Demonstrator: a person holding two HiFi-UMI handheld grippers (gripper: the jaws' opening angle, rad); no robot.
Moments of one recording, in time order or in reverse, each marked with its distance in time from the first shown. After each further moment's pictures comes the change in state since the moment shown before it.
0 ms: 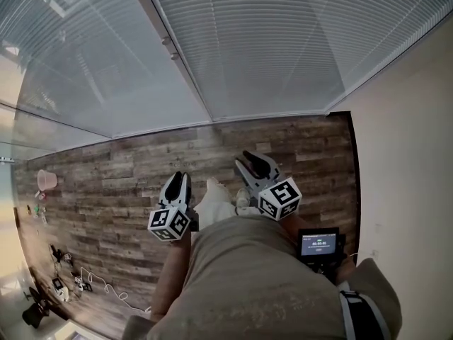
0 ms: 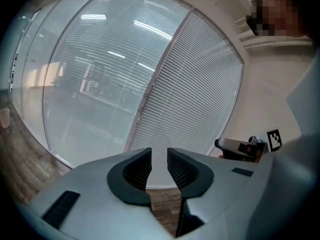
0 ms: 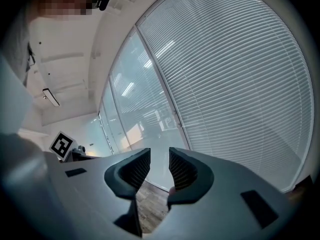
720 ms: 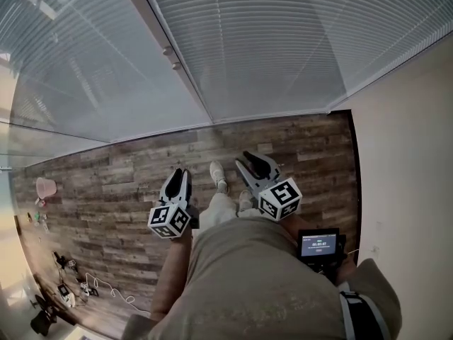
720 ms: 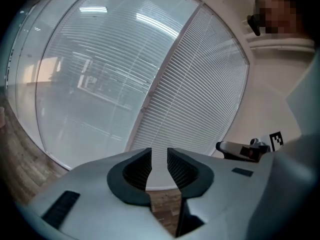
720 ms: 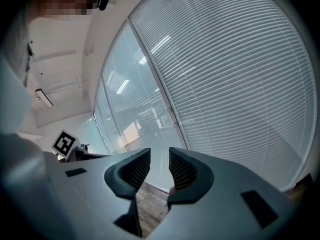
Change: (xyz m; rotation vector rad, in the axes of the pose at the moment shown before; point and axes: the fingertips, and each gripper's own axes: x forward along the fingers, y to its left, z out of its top) left arm 0.066 0.052 0.040 -0.017 0.040 -0.025; right arm 0.078 -0.023 0.009 0.028 0.033 -0.035
